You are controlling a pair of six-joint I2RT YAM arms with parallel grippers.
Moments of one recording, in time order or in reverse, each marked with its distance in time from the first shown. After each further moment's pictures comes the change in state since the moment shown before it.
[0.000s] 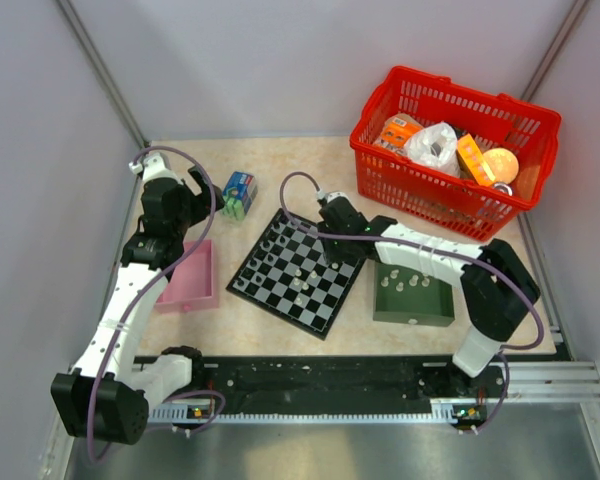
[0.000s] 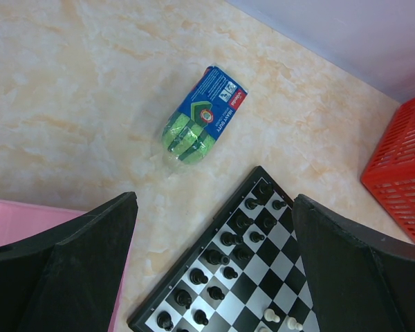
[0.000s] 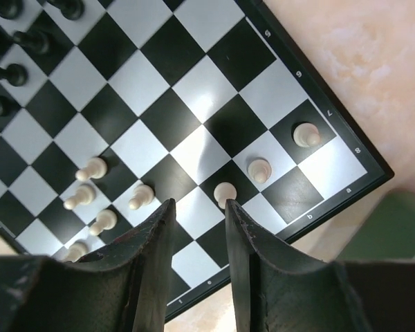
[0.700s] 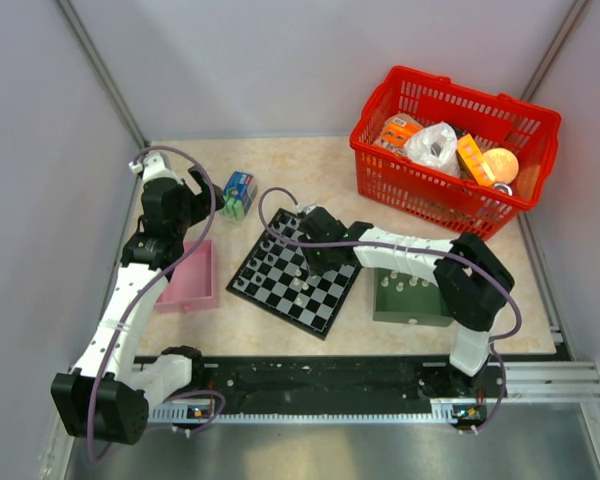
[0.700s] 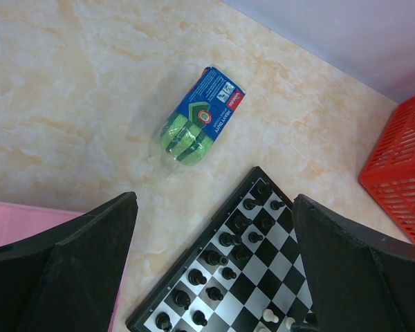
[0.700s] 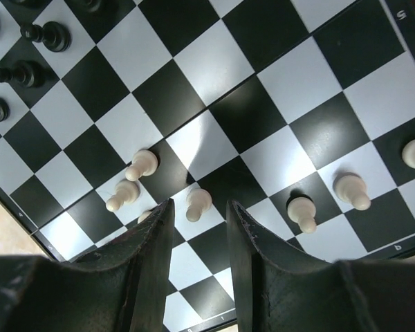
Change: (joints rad) left arm 0.001 0.000 -0.002 0.007 0.006 -0.001; right arm 0.074 0.104 0.066 0.007 -0.061 0.009
